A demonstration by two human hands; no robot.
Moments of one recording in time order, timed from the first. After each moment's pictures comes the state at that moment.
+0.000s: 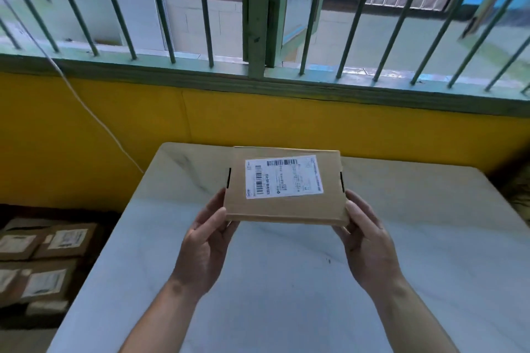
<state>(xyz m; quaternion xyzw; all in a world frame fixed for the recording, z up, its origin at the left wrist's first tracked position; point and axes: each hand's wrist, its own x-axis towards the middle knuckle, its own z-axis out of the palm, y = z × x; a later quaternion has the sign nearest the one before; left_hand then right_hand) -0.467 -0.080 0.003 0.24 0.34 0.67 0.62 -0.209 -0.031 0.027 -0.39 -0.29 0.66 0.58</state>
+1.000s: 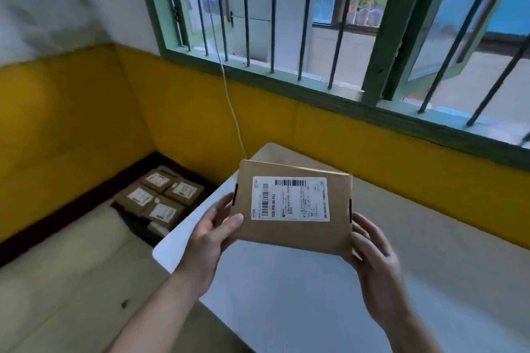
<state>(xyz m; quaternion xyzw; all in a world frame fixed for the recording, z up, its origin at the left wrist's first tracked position) -0.474 -0.191 0.038 0.21 0.54 0.71 0.41 -0.250 -0.032 0.021 -0.30 -0.50 0.72 0.38</state>
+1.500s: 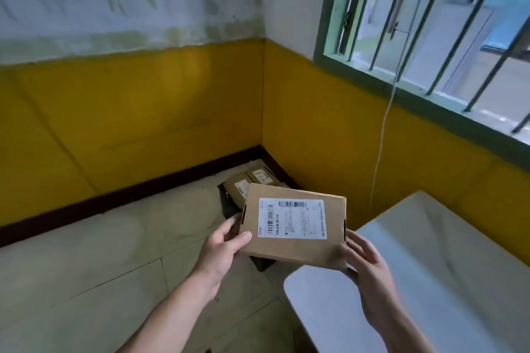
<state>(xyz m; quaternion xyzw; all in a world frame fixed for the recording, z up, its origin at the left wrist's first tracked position) -0.708 -0.366 -0.013 0.02 0.67 0.70 0.25 -0.577 -0.132 -0.019 -0.32 -0.59 0.73 0.14</state>
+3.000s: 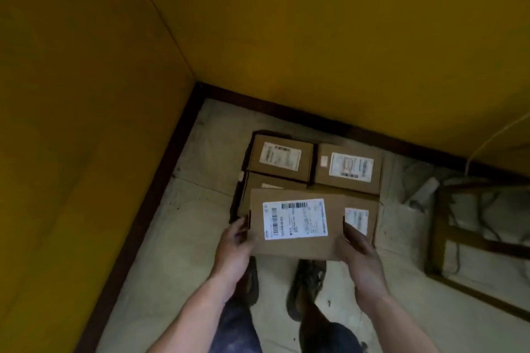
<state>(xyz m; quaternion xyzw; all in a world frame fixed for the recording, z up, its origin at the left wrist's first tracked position) -1.409 -0.271 -0.307 0.03 0.76 0.35 0.55 -1.195 -0.186 -0.290 -0.69 -0.33 0.62 0.18</state>
